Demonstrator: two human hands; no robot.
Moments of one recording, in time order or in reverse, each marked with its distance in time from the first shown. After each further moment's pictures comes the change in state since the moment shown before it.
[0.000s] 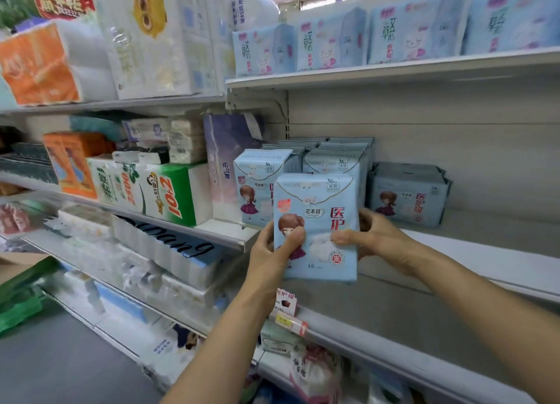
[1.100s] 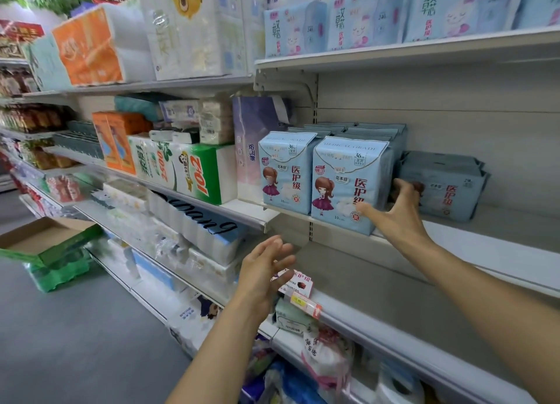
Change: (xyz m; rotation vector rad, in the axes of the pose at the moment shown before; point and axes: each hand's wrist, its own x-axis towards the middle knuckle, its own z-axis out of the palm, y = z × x) left_hand -0.033 -0.024 -0.033 -0.171 0.273 -0.209; right_hand 0.030 0.021 0.002 -0.317 0.512 -0.070
